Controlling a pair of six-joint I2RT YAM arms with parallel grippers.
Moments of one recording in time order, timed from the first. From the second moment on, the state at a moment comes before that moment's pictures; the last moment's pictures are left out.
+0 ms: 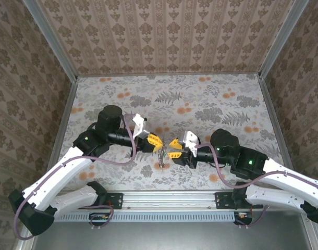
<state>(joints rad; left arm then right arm) -0.75 0.96 0.97 -0.42 0.99 0.21 1.04 0.82 0.87 -0.29 -0.19 -0.11</state>
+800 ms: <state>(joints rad) -0.80 0.92 0.97 -0.41 0.93 0.20 1.04 0.81 0.91 -0.24 -0.24 -0.10</state>
